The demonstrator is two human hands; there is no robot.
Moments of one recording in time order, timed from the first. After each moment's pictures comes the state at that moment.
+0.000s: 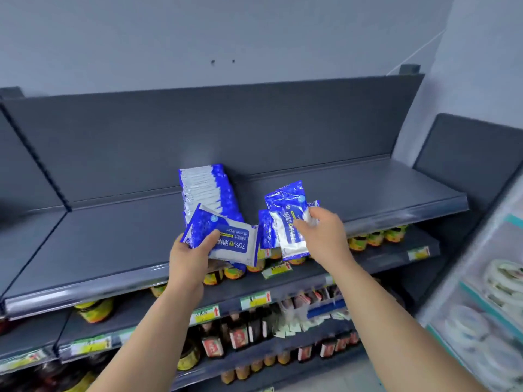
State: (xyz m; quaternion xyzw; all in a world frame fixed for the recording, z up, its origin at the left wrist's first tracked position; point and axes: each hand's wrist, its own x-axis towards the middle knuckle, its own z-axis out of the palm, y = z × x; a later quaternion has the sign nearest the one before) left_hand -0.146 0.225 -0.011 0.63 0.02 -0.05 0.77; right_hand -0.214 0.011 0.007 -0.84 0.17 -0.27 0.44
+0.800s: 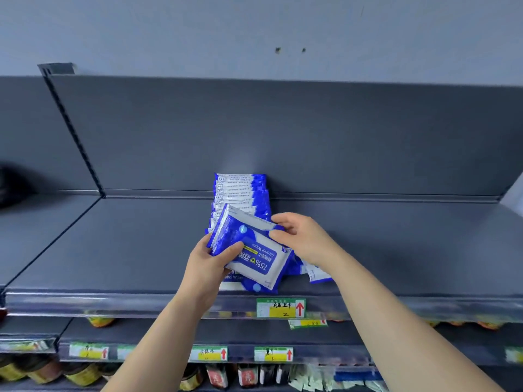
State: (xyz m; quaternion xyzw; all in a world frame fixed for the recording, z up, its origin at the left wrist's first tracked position) left_hand -0.040 0.206 -0.040 0.59 0.04 -0.04 0.80; right_hand -0.024 0.010 -0.007 -0.85 -0.02 0.03 0.52
